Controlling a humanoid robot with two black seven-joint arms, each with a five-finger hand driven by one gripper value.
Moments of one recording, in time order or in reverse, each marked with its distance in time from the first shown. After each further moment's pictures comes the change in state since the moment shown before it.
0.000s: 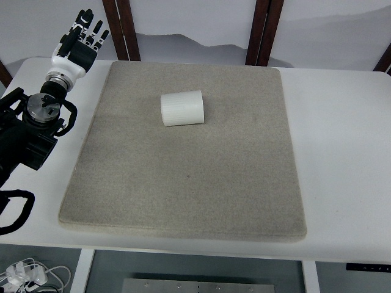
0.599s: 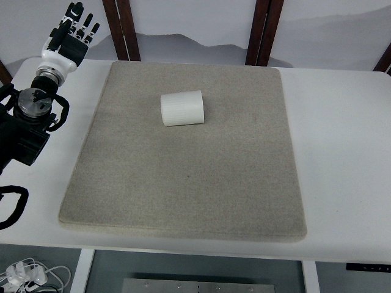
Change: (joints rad) left arm -0.016 0.033 -0.004 0.009 -0.001 -0.001 0.000; right arm 0.000 0.000 0.000 0.000 0.000 0.000 0.000
